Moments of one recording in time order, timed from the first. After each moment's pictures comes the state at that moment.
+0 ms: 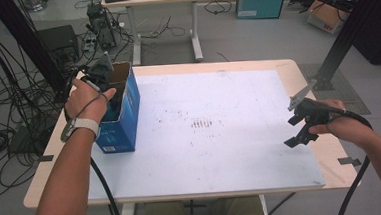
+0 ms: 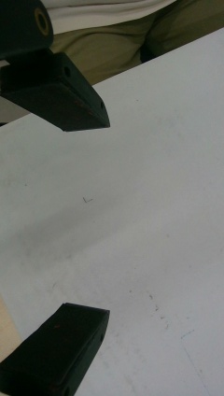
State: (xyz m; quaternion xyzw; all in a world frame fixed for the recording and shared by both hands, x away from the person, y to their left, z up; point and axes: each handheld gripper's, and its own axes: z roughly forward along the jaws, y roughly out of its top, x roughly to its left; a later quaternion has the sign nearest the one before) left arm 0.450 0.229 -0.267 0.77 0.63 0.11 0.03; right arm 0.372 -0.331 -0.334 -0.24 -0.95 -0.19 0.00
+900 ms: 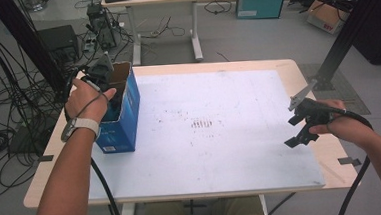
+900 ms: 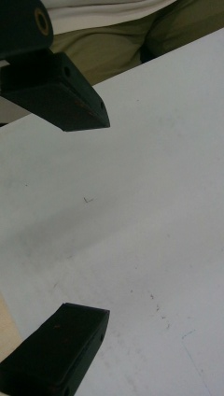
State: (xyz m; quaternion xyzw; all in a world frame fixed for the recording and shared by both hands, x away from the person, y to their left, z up) left arm 0.450 0.228 -0.267 0.77 0.63 0.11 0.03; right arm 0.372 -0.331 -0.334 -0.24 -0.95 -0.19 0.00
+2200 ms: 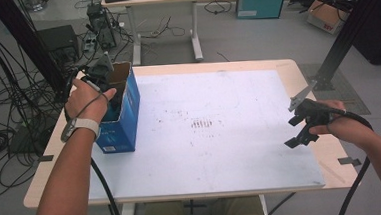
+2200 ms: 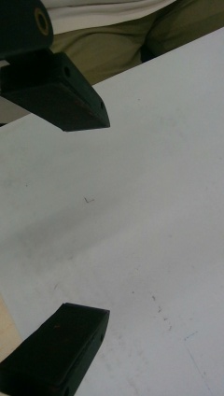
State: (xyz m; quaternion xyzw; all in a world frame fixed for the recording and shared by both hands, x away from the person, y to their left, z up) left arm 0.450 0.228 -0.267 0.77 0.63 0.11 0.03; right arm 0.372 -0.332 -0.336 -0.25 -0.95 -0.19 0.00
